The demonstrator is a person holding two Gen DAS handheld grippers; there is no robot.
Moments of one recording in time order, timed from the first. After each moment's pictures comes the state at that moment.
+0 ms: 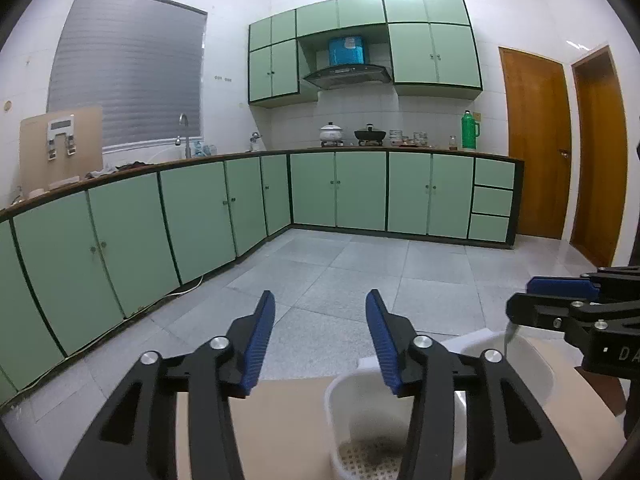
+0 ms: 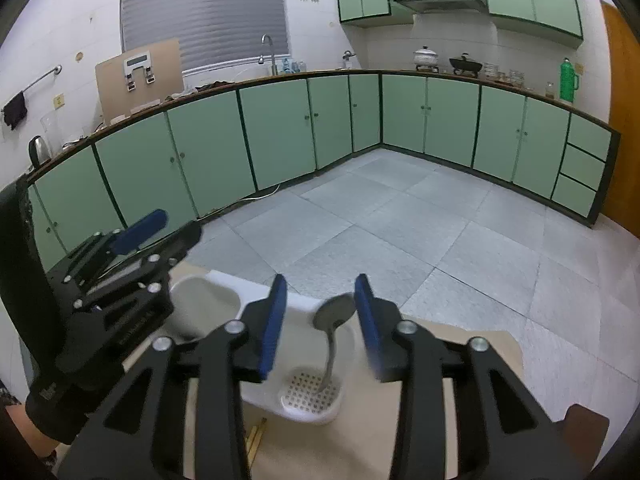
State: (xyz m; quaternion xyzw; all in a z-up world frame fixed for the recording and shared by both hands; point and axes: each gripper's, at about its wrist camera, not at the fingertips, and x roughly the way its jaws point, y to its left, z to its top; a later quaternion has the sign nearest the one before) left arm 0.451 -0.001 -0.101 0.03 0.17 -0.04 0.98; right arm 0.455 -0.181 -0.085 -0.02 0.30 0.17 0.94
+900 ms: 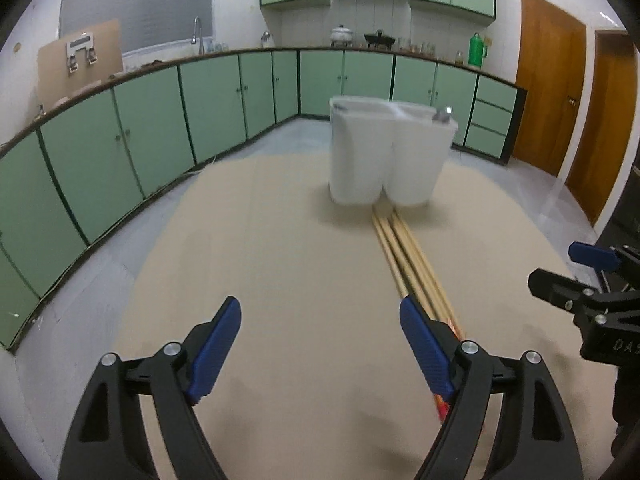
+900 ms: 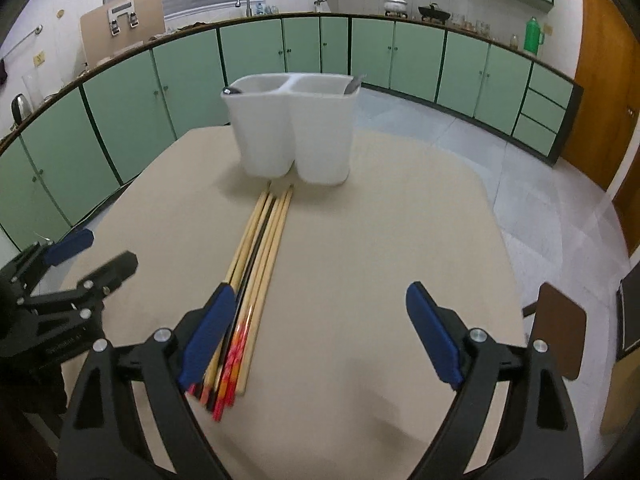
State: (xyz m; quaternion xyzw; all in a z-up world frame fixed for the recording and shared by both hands) left arm 0.227 0.023 -0.165 0.01 0.37 -0.03 0.93; right arm 0.237 -0.176 -0.155 -0.04 0.40 0.10 0.91
